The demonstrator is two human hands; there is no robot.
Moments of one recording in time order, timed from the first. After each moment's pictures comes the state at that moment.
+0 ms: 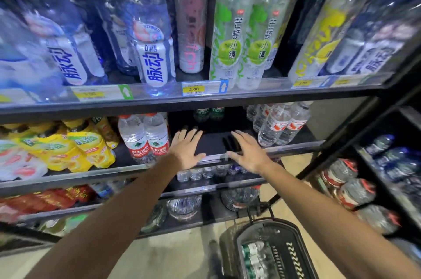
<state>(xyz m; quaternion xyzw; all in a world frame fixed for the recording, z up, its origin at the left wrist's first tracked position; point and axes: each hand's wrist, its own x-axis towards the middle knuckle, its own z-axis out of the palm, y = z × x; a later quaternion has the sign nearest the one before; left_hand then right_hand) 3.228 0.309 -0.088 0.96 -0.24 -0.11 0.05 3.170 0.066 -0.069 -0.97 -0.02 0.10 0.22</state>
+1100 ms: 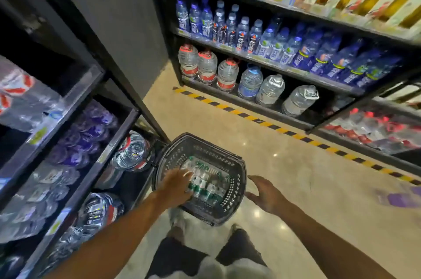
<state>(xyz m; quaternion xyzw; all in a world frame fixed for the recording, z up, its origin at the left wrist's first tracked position) 2.934 -0.016 -0.258 0.68 -0.64 -0.31 -0.16 2.630 -0.123 -0.271 -0.77 0.47 0.21 0.36</state>
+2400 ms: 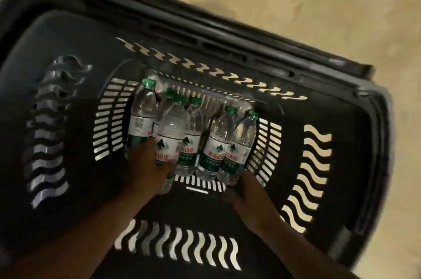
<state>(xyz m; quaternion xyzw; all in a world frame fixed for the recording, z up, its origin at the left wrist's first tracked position) 2.960 -0.061 -0.862 0.81 -0.28 -0.51 0.01 2.721 -0.056 -0.841 -0.46 0.65 0.12 0.59</state>
